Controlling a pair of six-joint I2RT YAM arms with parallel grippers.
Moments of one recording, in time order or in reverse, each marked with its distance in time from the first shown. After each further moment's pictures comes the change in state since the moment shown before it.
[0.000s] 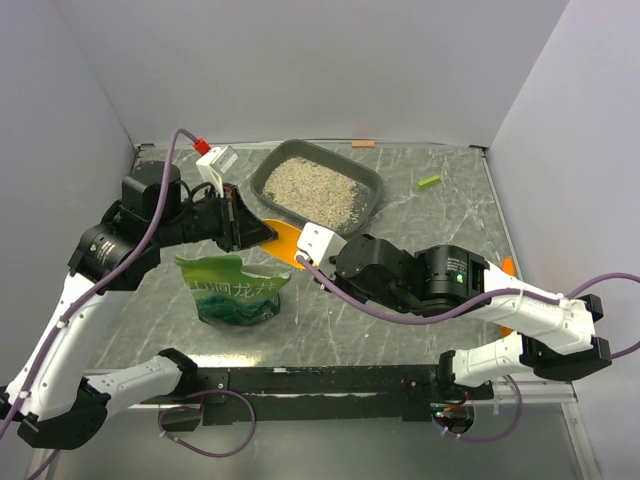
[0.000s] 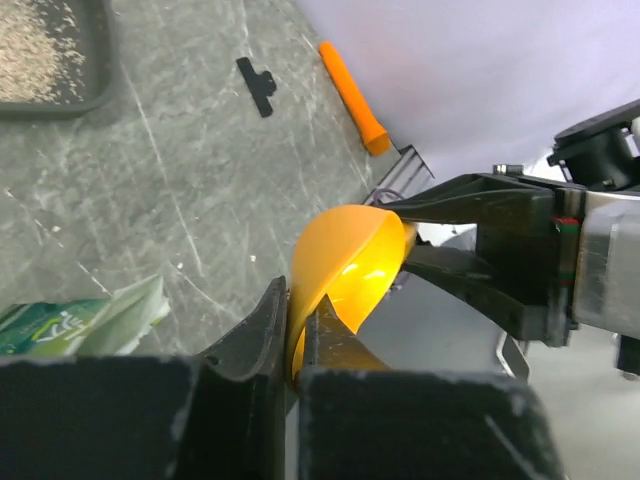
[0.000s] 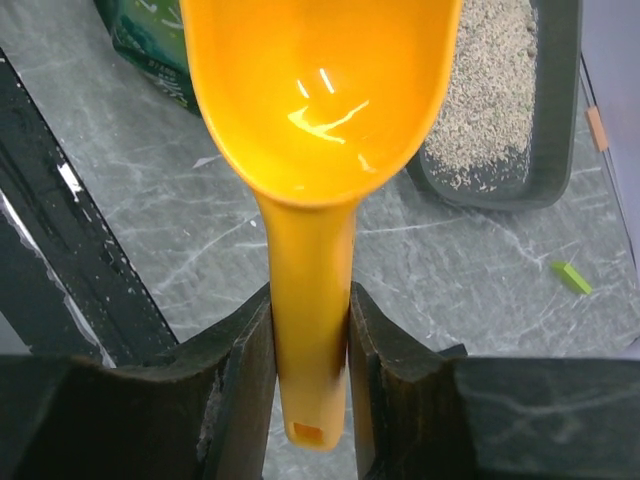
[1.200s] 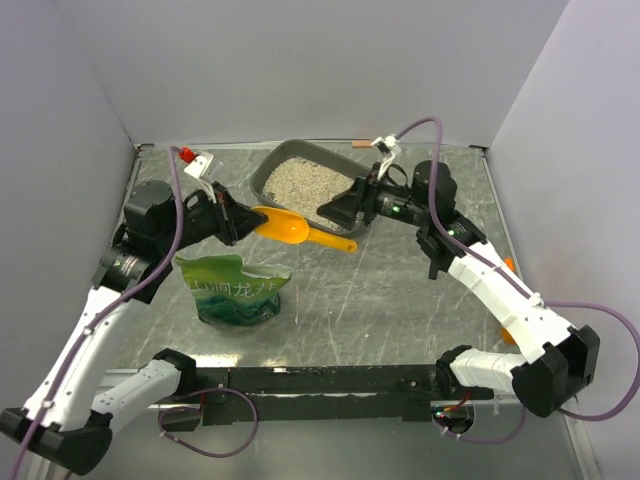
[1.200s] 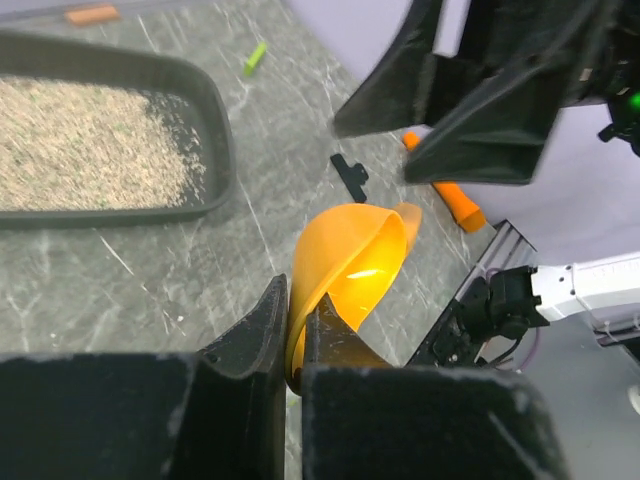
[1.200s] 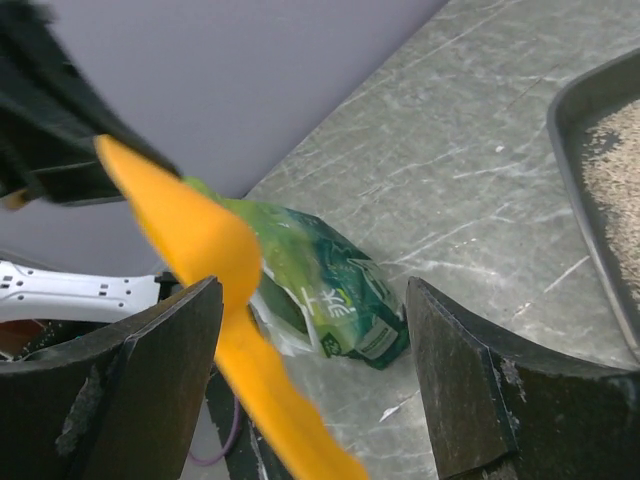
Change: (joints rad) left arm 0.128 -0.141 -0.351 0.406 -0.051 0.135; right arm -0.830 -0.058 -0.489 1.065 -1.053 0.584
